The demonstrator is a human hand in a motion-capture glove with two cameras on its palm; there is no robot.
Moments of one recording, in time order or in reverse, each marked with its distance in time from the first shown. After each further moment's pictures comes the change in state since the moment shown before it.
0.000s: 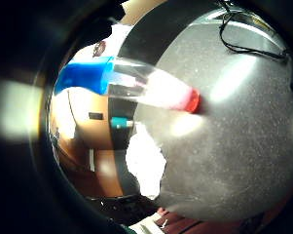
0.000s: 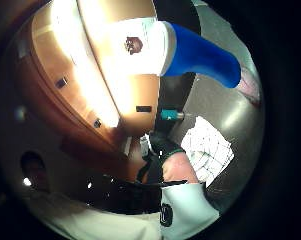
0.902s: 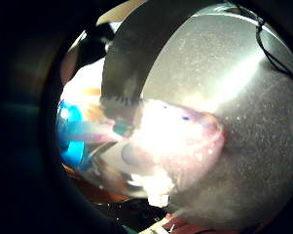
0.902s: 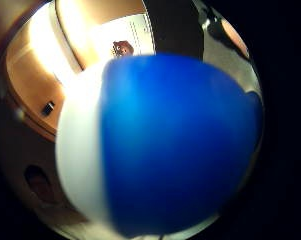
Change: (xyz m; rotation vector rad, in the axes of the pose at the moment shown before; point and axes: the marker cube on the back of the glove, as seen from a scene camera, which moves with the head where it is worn) arm 0.002 -0.077 0.042 -0.032 -0.002 0.055
